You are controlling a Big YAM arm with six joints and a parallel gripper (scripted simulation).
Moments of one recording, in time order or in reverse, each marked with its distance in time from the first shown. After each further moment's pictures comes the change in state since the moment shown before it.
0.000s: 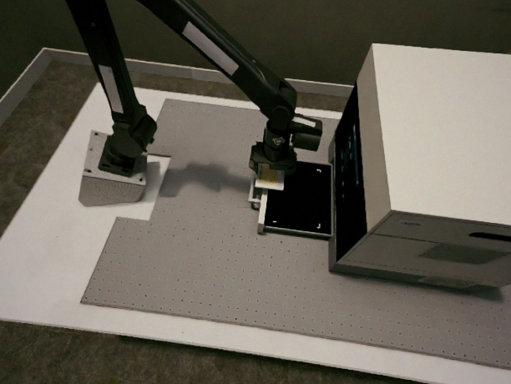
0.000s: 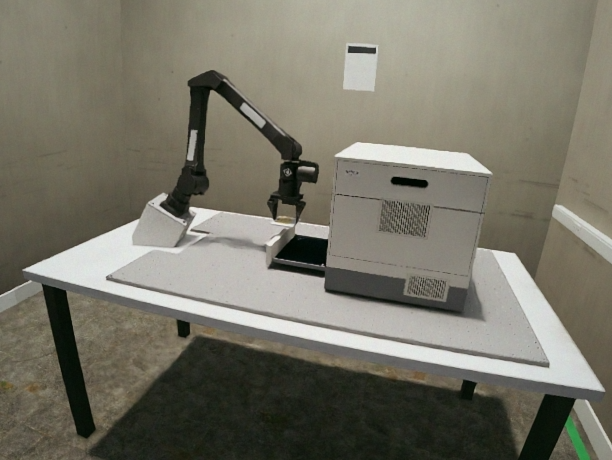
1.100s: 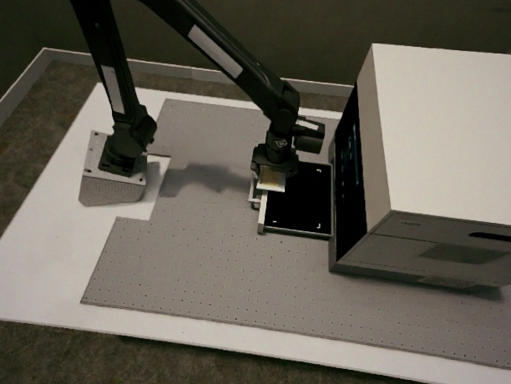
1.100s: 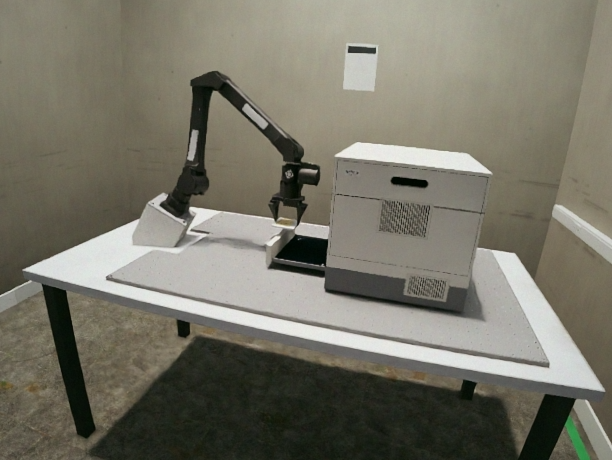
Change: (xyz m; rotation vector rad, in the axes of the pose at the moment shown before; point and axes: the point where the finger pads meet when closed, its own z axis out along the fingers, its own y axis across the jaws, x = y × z) arm 0.002 -0.005 0.006 -0.011 0.001 0.006
